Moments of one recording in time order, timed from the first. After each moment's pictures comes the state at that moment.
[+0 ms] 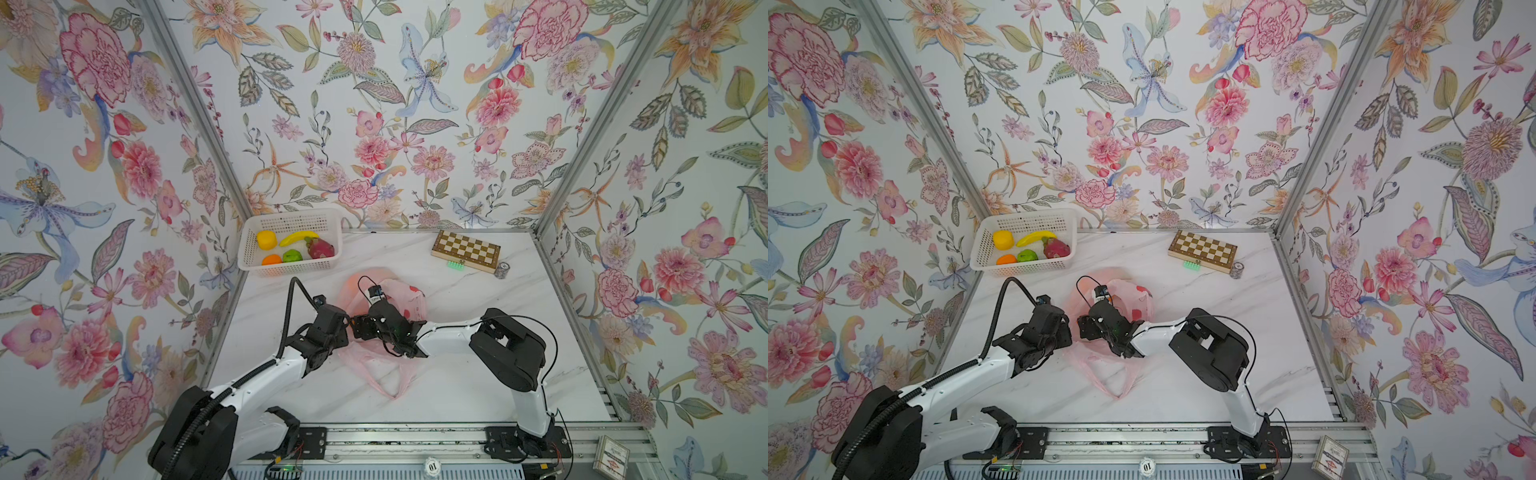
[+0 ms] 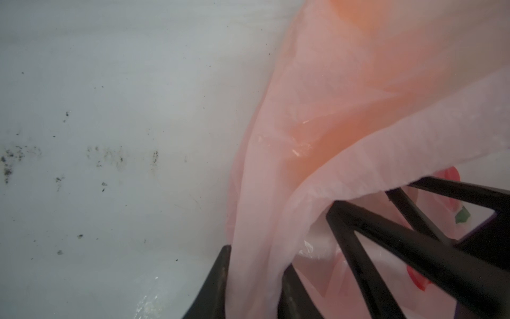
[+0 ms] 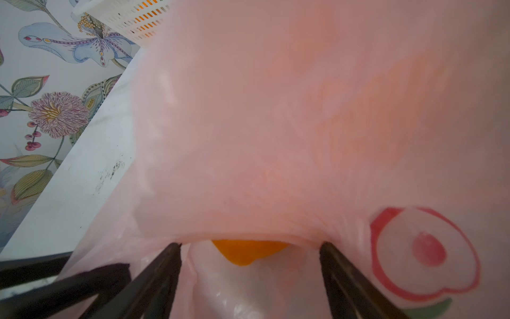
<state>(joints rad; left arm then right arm) -0.52 1.17 0.55 -0.29 -0.28 -0.63 1.03 2.03 1.16 0.30 0.18 0.59</state>
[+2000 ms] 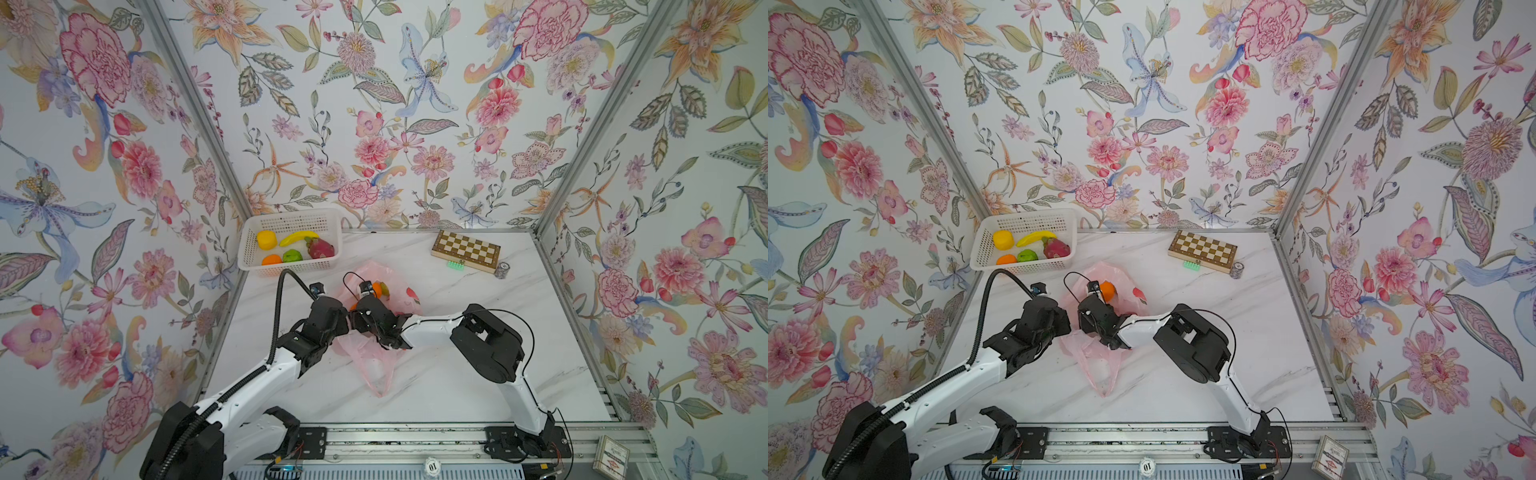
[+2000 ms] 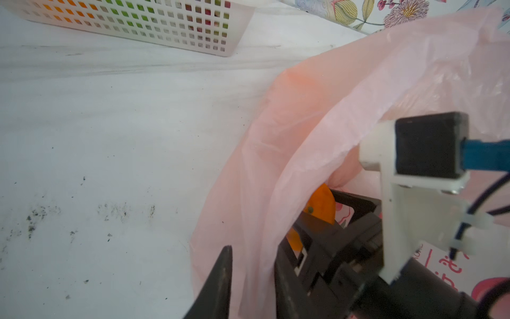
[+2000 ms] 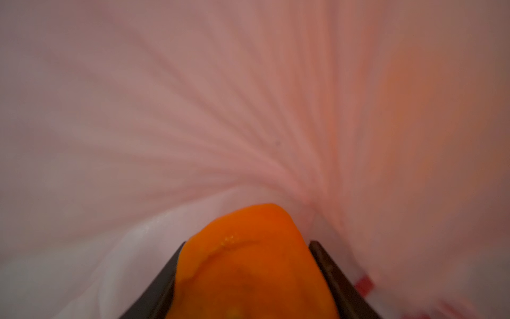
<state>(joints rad) -0.52 1.10 0.60 -0.23 -0.32 -0.59 1.01 2.16 1.33 0.19 0.24 0.54</state>
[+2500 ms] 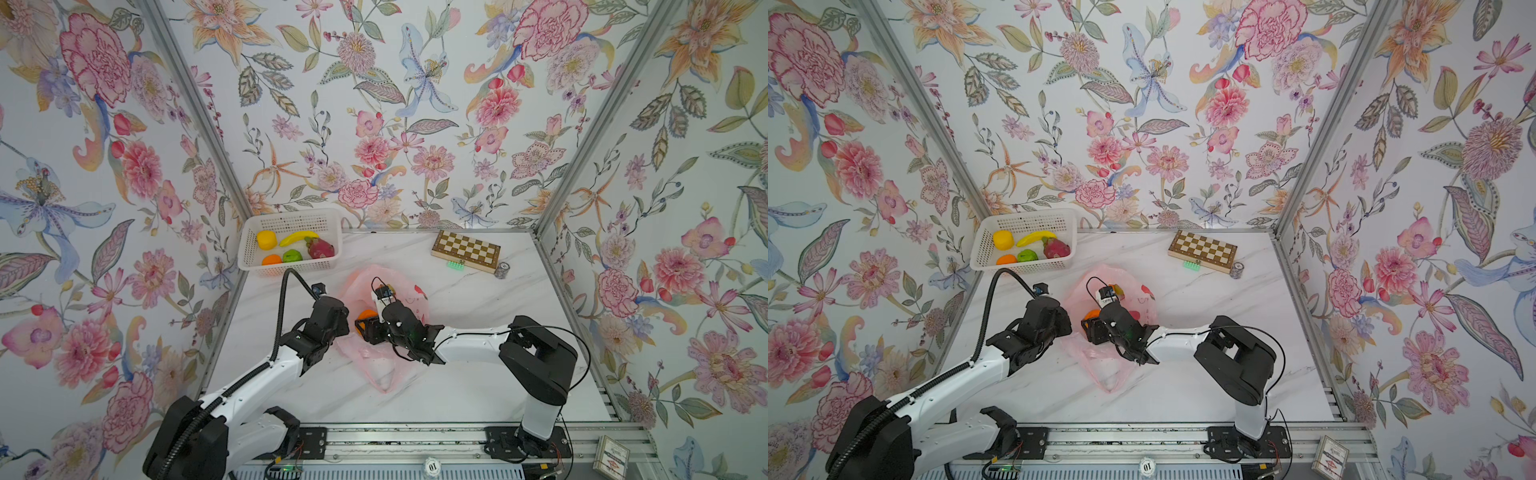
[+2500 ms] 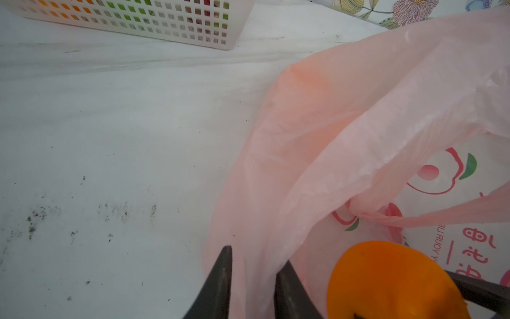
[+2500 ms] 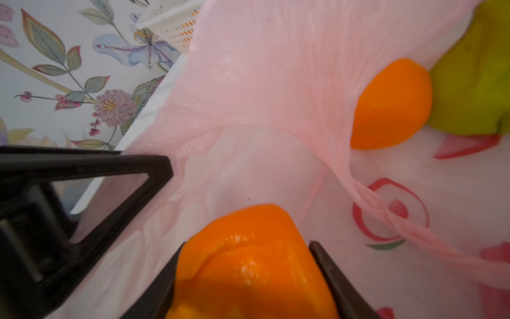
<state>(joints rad) -0.52 1.13 0.60 -0.23 -0.32 -0.57 1.02 1.81 0.98 0.35 0.07 0.61</state>
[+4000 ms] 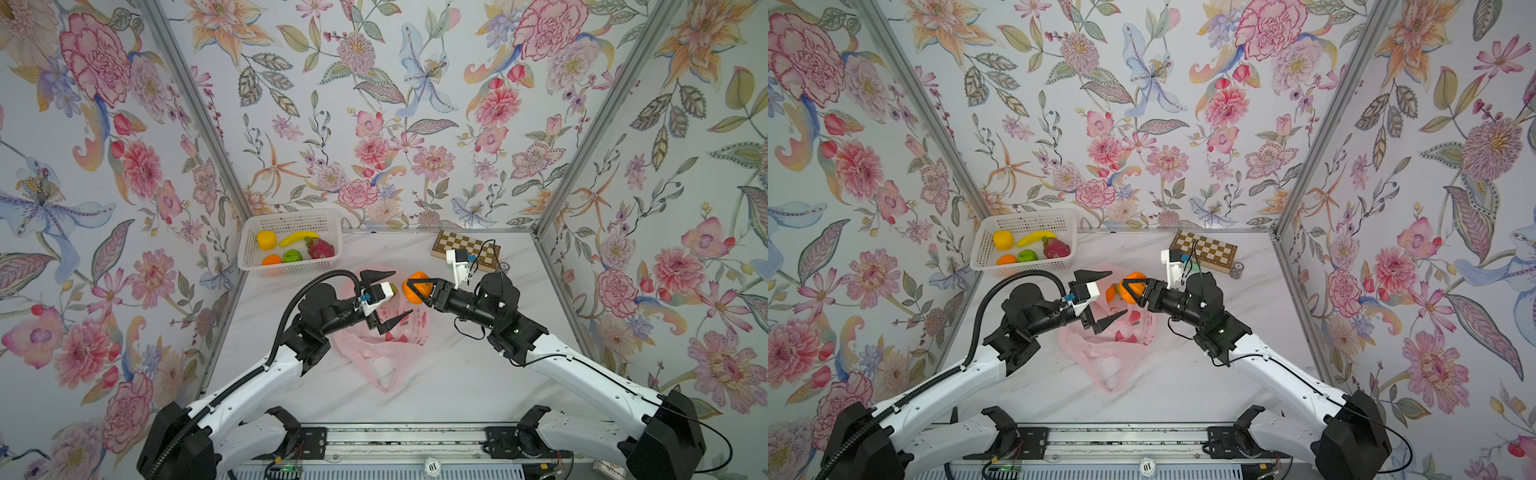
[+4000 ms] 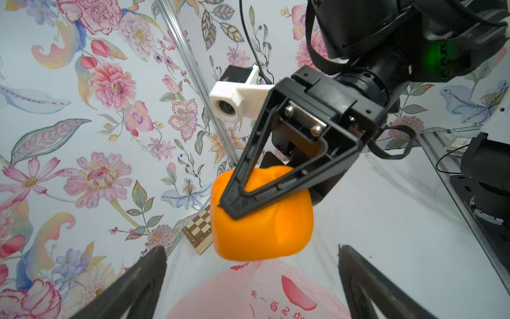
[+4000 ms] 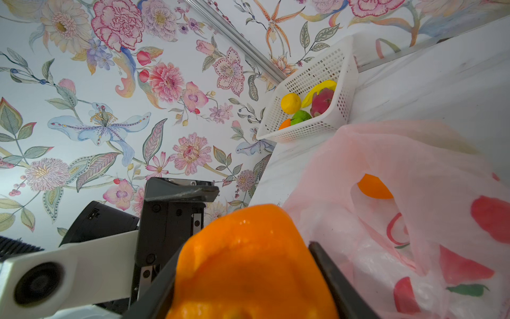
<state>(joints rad) -0.64 1.12 0.73 0.40 0.53 0.41 0.70 1.14 0.83 0.21 -0.35 0.88</state>
